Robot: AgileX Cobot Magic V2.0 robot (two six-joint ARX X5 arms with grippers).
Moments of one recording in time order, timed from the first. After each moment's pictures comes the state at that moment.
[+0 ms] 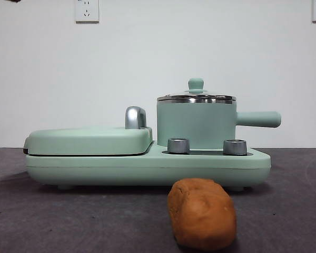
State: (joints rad) left arm -0.12 0.73 0.79 -0.34 0.55 -0.25; right arm -0.03 0.57 0.89 -0.67 -0.68 0.10
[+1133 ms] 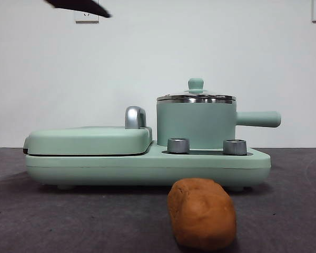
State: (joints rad) left arm -0.40 1.43 1.50 -0.57 0.54 -0.19; right arm -0.03 0.58 0.89 -0.67 -0.68 0.11
